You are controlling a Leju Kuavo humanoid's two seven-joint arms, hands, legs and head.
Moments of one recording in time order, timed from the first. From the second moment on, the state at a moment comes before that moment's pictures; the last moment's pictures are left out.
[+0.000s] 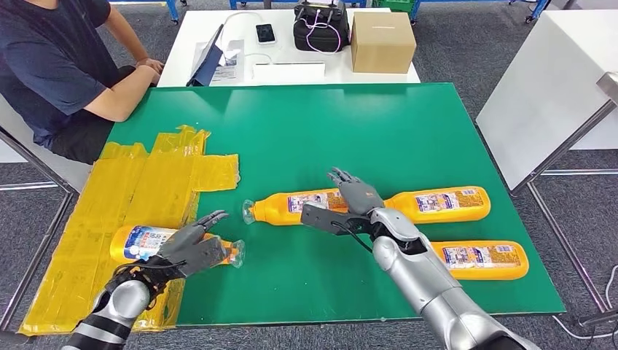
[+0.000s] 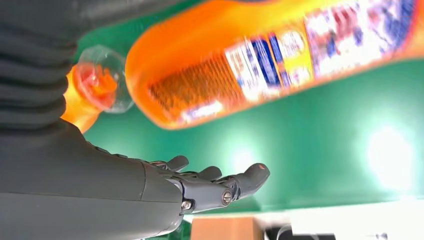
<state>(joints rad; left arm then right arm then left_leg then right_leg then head) -0.15 0.18 -0.25 -1.40 -0.59 -0.31 -0.01 -0.56 0.00 0.58 -0.91 0.78 0.13 0.04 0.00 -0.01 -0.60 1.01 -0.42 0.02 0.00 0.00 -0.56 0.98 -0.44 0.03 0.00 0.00</state>
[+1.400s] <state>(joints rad) 0.05 0.02 -0.07 -1.76 0.03 -0.29 -0.19 -0.72 0.05 0.84 -0.55 0.87 0.19 0.01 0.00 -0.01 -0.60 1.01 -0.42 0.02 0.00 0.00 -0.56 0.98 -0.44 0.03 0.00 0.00</state>
